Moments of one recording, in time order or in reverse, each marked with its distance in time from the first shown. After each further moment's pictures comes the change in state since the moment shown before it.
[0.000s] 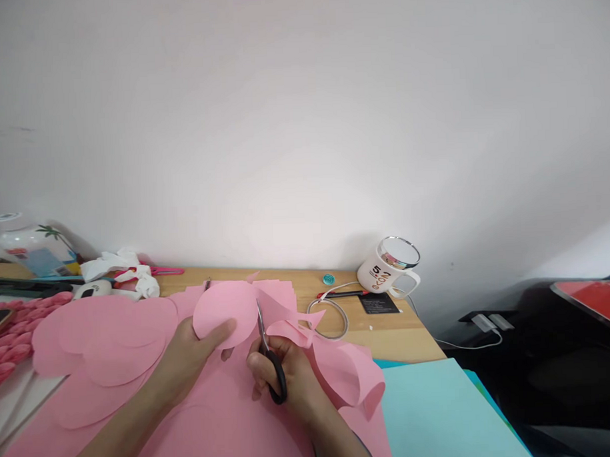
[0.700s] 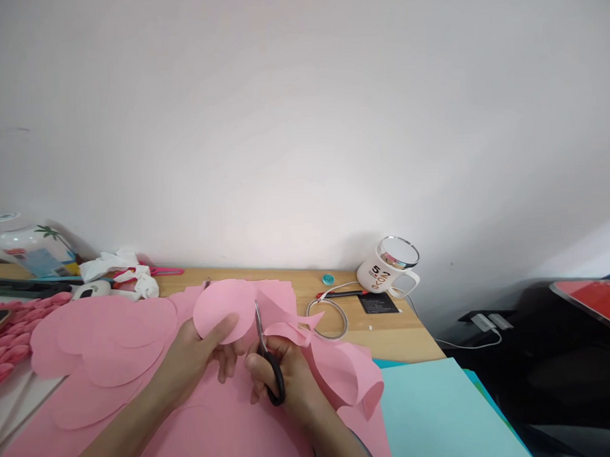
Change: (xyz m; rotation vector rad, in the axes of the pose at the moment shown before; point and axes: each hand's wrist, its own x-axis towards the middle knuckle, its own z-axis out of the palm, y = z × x) left_hand 0.000 -0.002 0.005 -0.278 -0.155 -0.013; right_hand 0.000 0.004 -0.001 0.012 -0.021 -0.013
